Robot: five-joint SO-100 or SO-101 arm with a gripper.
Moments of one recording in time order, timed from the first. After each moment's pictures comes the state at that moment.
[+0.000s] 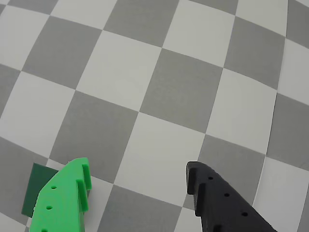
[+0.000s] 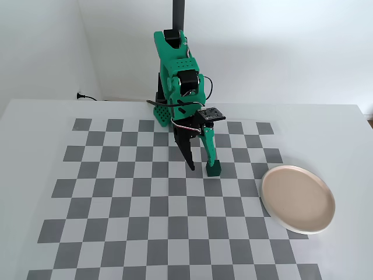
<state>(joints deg) -15.1 162.1 164.0 44.0 -97.8</state>
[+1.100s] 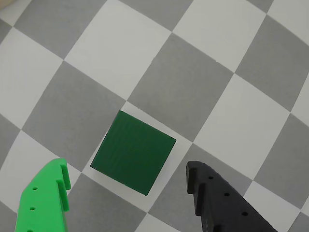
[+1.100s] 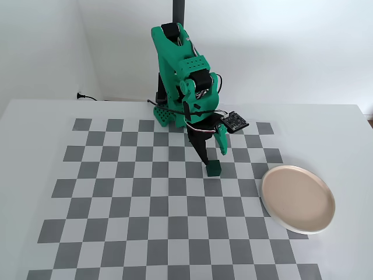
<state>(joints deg) -26.9 145.4 154.5 51.1 -98.8</state>
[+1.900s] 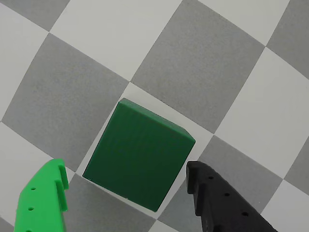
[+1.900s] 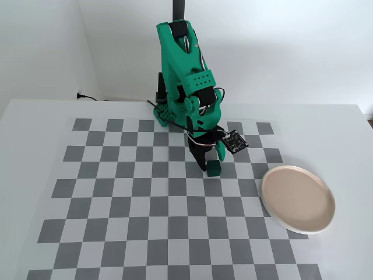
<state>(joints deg) -27.7 127.0 154.5 41.0 -97.4</state>
